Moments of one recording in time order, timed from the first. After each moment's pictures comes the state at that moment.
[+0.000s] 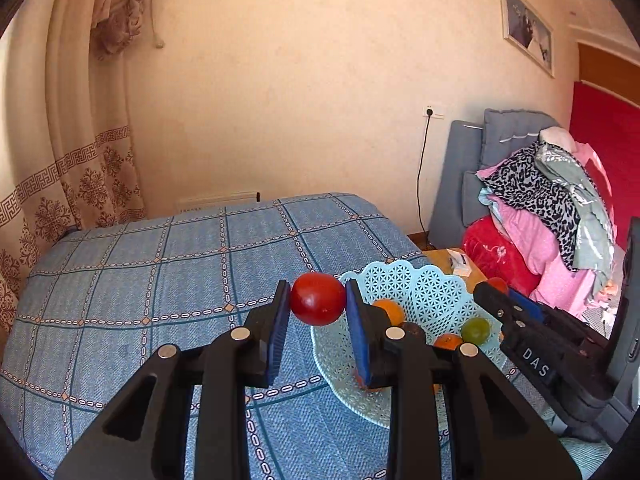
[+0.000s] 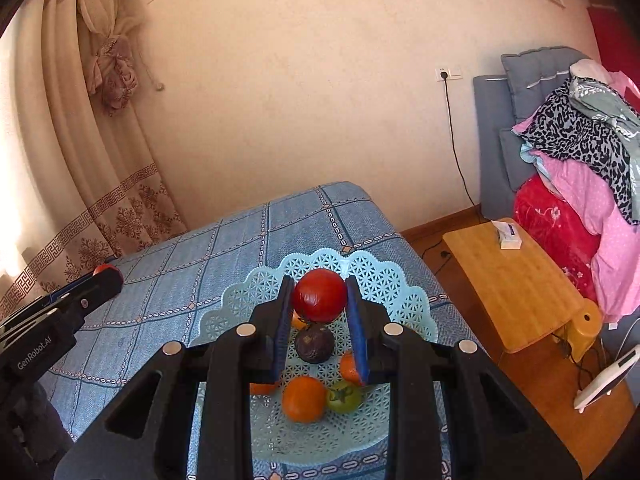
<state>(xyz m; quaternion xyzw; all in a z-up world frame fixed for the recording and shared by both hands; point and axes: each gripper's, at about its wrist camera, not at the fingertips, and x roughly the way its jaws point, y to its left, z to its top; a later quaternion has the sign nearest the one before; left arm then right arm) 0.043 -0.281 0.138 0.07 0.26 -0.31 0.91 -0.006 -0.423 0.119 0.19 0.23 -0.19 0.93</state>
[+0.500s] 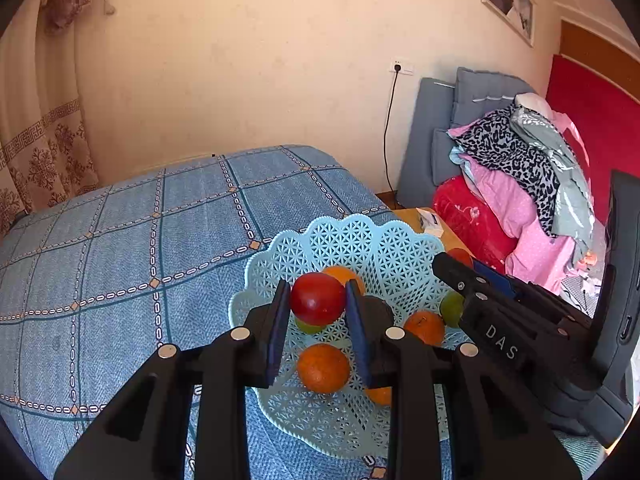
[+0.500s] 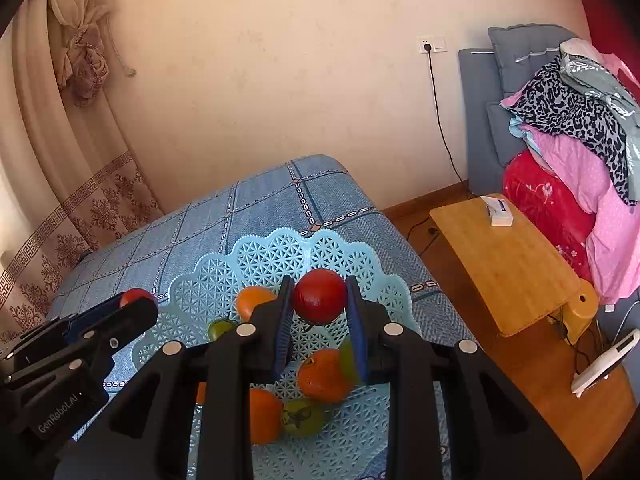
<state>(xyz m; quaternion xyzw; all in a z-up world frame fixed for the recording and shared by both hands) 0.058 -0.338 0.089 0.10 0.33 -0.37 0.86 0.017 -0.451 0.085 0.21 0.26 -0.22 0.92</state>
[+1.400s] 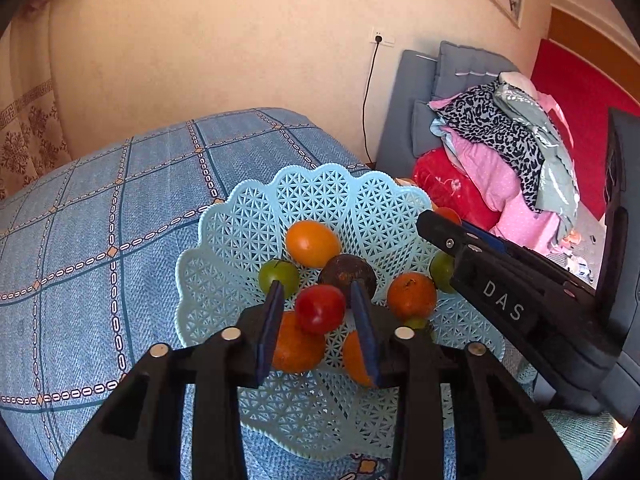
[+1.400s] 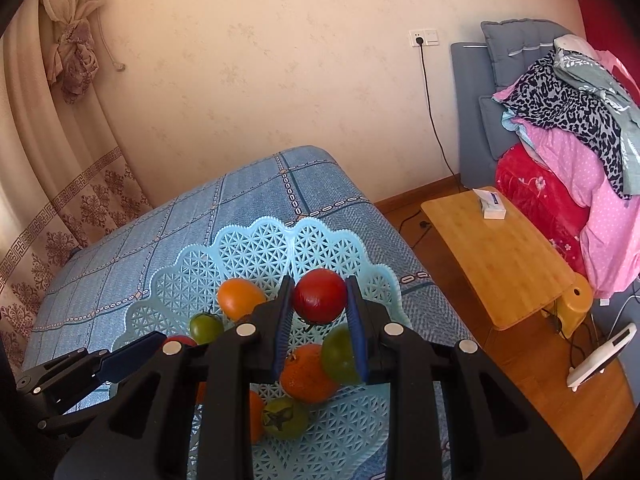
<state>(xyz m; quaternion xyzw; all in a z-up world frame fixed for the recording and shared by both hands) 0.057 -0.347 0.060 0.11 0.36 -0.40 0.84 0.018 -0.458 0.074 0.21 0.28 -0.23 0.91</state>
